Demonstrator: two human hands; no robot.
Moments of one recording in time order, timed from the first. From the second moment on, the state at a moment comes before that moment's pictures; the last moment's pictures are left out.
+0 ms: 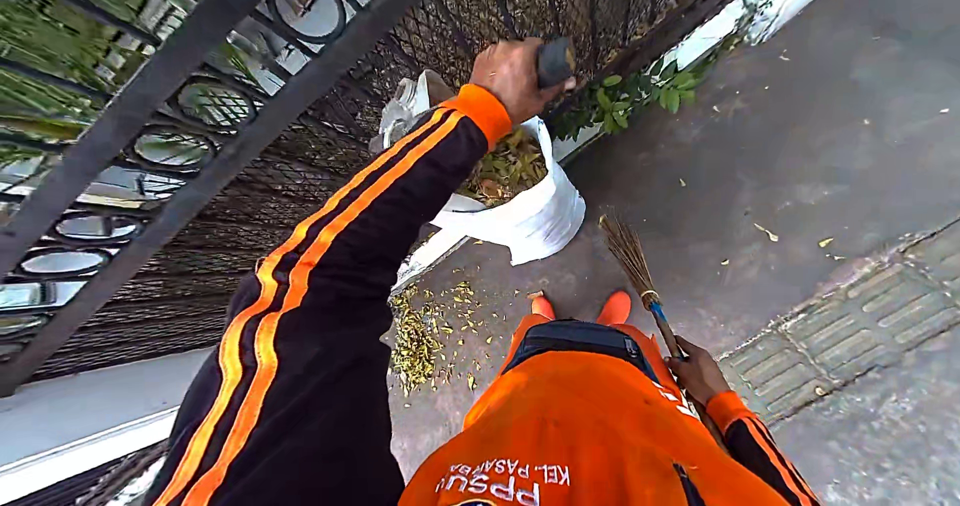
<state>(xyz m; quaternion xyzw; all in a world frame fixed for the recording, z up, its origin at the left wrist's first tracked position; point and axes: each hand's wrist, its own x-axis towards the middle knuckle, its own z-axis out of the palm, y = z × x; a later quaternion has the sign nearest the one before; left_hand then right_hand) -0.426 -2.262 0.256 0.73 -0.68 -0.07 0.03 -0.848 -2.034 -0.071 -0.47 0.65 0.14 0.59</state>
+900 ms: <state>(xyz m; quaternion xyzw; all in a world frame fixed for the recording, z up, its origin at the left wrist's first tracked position) -0.485 -2.309 0.289 0.64 -0.75 -0.10 -0.12 -0.852 -2.068 -0.092 -0.43 0.65 0.16 0.61</state>
